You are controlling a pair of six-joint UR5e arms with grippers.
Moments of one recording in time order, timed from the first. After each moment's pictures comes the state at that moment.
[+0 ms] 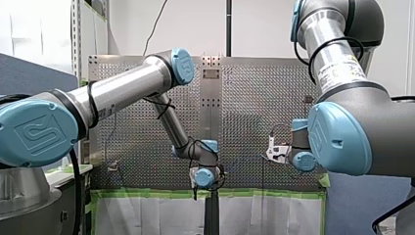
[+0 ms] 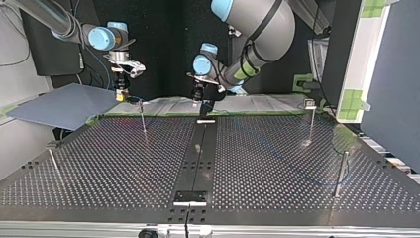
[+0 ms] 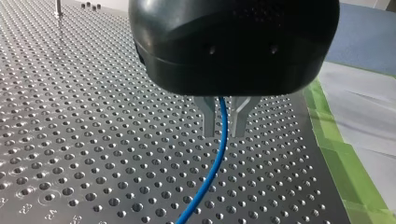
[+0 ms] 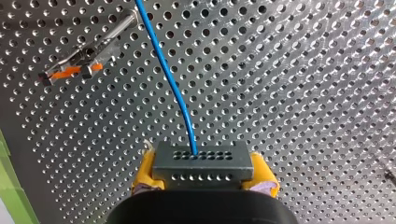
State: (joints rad) left arm -0.61 -2.67 -1.41 -2.33 -1.87 -1.77; right arm 1.78 -0.84 1.94 -1.09 1.46 1.64
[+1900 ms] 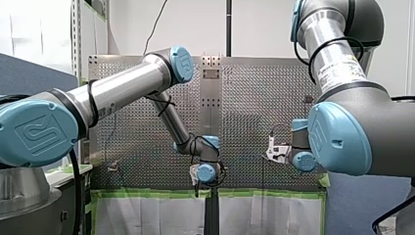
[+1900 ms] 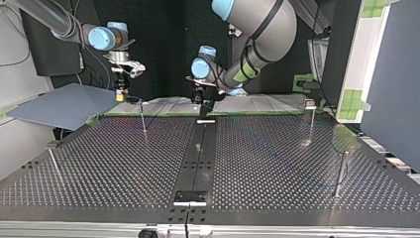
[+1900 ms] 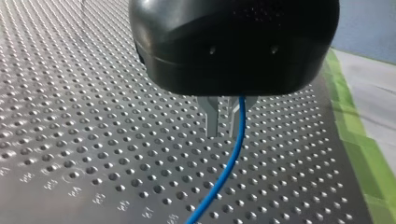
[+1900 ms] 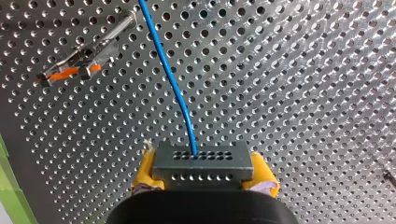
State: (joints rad) left arm -0.61 -2.66 -1.37 -2.39 -1.91 -1.84; right arm 1.78 -0.84 1.94 -1.09 1.46 1.64
